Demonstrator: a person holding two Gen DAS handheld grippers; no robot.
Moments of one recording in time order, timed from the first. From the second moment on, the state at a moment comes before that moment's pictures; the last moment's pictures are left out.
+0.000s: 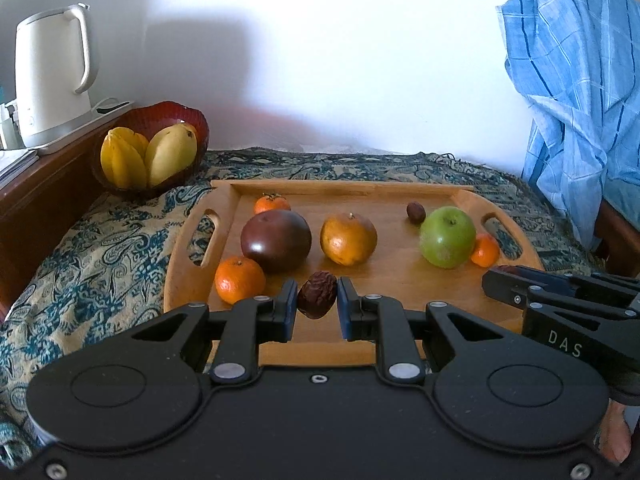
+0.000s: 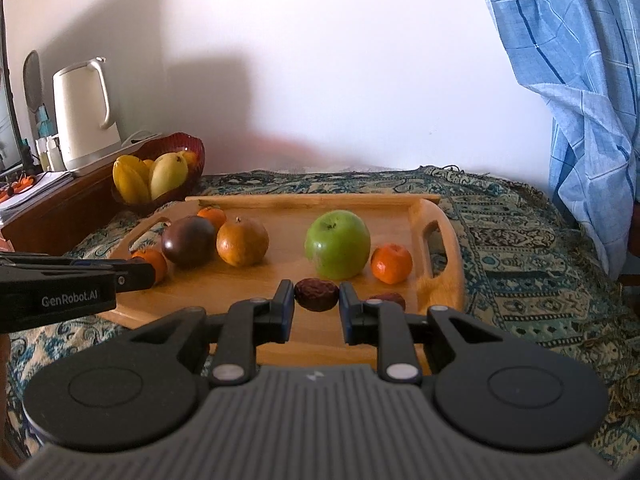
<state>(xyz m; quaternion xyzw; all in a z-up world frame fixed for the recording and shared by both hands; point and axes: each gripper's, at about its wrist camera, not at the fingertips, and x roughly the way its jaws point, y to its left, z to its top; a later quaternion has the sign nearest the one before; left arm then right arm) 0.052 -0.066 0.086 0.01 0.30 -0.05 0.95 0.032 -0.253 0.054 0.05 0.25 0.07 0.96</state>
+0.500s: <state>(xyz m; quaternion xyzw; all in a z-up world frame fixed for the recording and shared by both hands) 0.091 -0.056 0.110 0.00 0.30 -0.06 0.95 0.067 -0.231 0.085 0.05 0.25 0.07 0.96</state>
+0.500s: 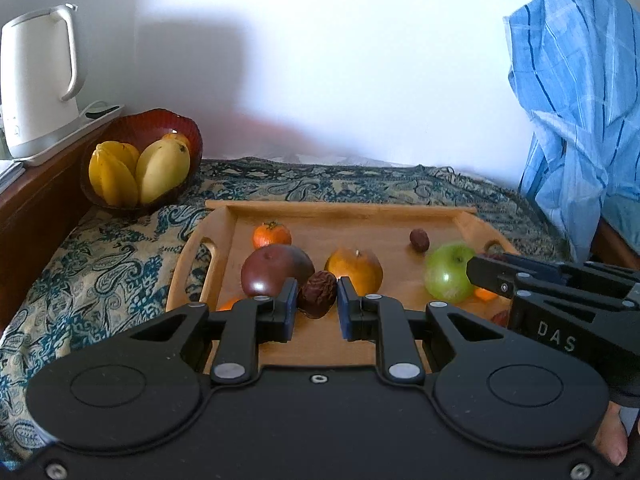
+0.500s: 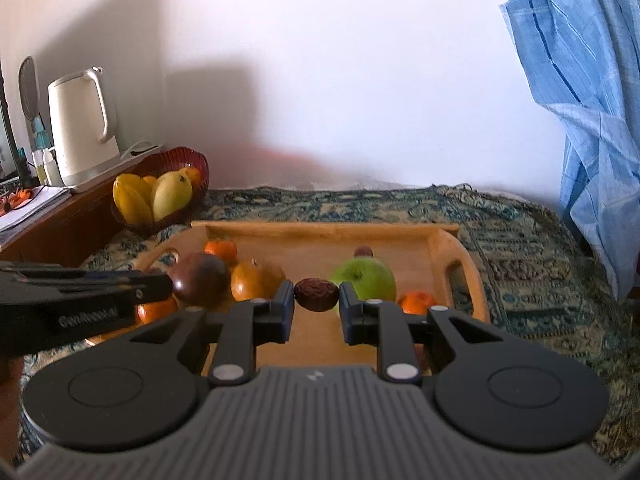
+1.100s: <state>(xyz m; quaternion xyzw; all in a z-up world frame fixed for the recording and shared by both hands) 0.134 -0.060 0.105 0.02 0.33 -0.08 0.94 0.114 -0.224 0.089 0.07 0.29 0.06 0.95</state>
